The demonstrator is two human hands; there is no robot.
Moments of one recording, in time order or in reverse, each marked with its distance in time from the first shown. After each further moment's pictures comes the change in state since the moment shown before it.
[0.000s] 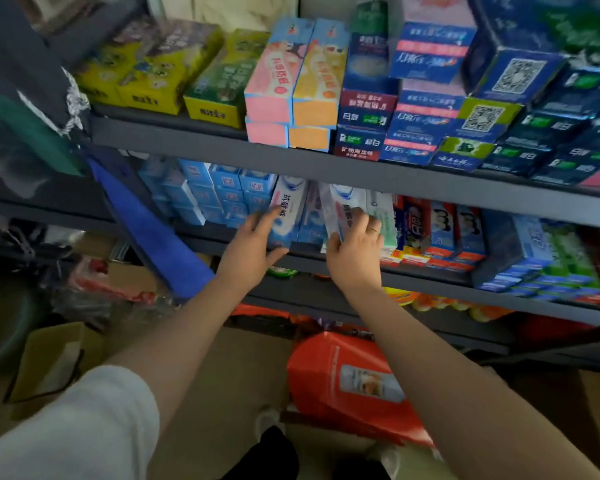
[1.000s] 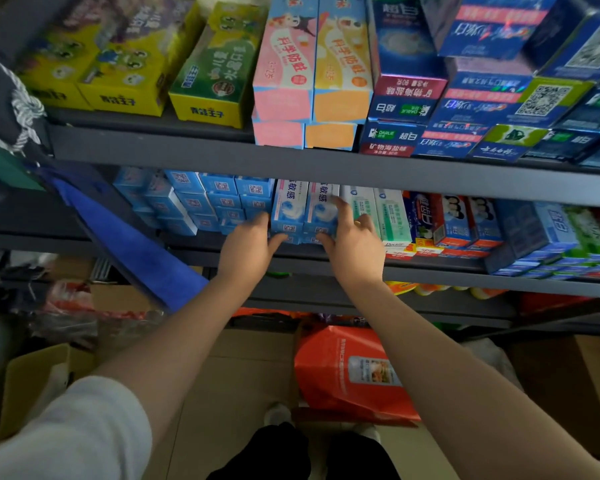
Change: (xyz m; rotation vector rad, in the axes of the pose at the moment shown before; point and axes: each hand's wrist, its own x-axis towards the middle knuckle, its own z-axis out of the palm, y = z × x) left_hand 0.033 -0.017 -0.002 0.031 0.025 0.040; right_hand 0.022 -0.009 0.029 -0.172 0.021 -0.023
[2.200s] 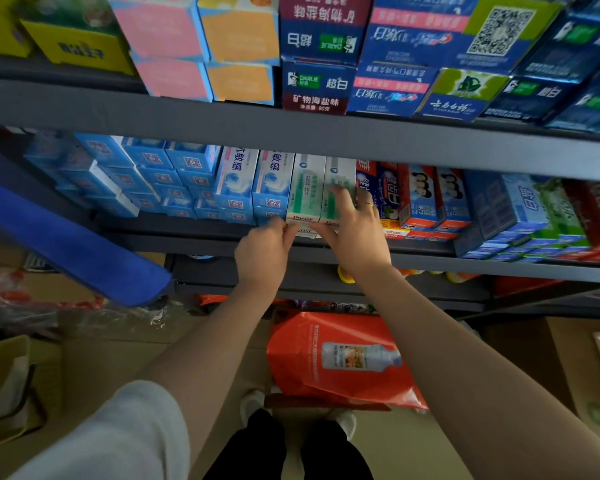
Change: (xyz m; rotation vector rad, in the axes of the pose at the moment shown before) left_hand -0.011 0.053 0.093 0.028 0.179 0.035; right_hand 0.013 0.081 -0.007 -0.016 -0.051 -0.077
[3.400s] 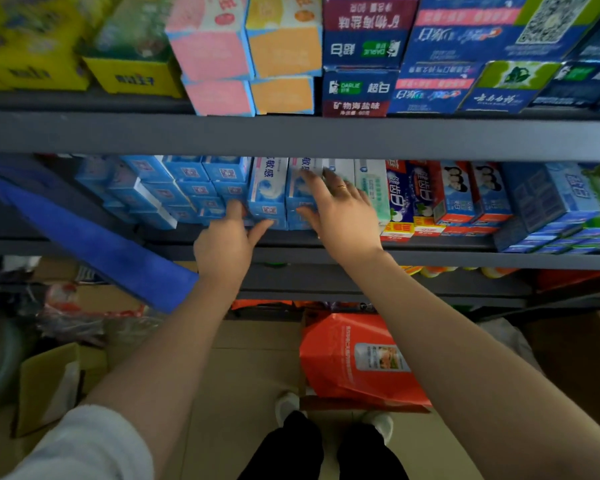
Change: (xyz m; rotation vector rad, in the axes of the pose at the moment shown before) left_hand 0.018 -0.065 -0.063 0.232 -0.049 -0.100; right_hand 0.014 -0.062 0.009 -0.128 0.085 -0.236
